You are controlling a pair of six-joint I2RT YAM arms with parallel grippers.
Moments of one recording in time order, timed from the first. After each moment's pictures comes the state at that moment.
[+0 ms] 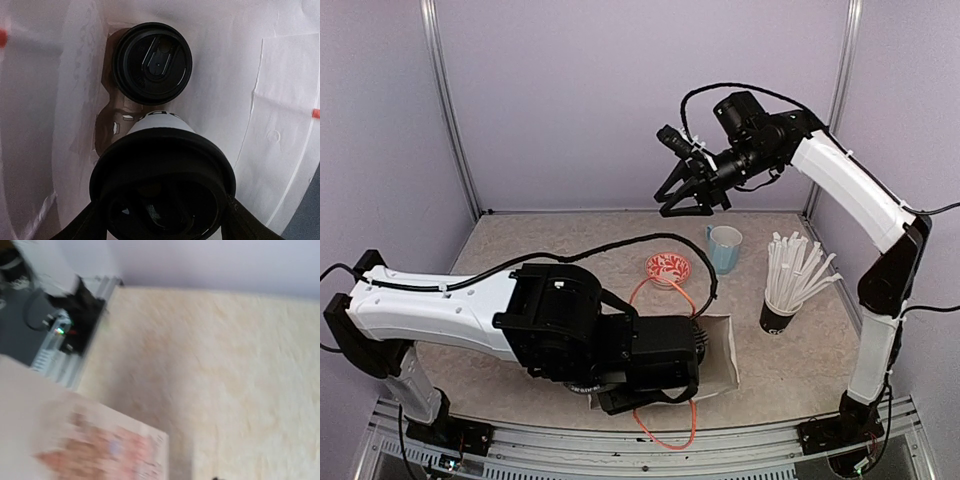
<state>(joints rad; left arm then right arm) -1.59 1.82 1.85 -1.36 -0.51 -0.24 0.62 1.90 2.21 -1.14 -0.93 -0.72</state>
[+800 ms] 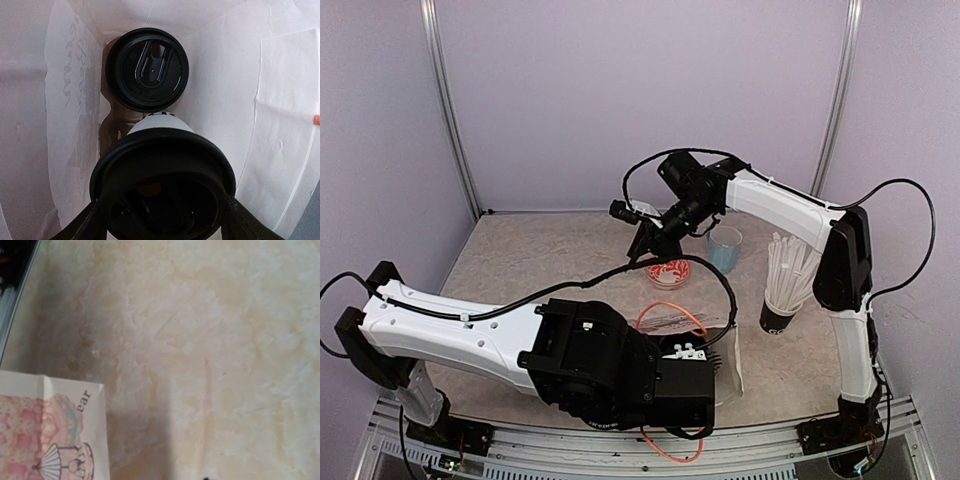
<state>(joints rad) -1.66 1.90 1.88 -1.36 -0.61 -0.24 0.71 2.17 2.14 -0.99 -0.69 -0.67</state>
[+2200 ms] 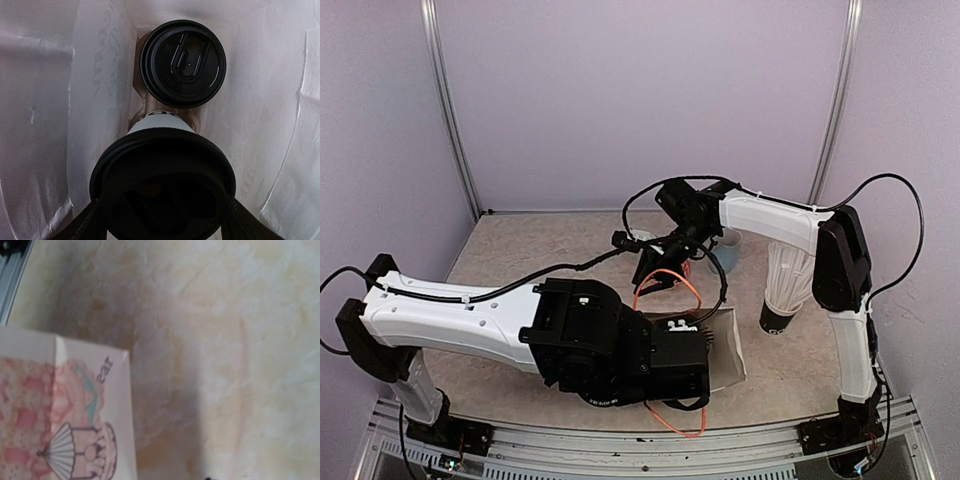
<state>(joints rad) -1.60 1.88 1.86 -1.35 -0.68 -0.19 0.73 2.18 1.97 -0.93 -0.70 -0.71</state>
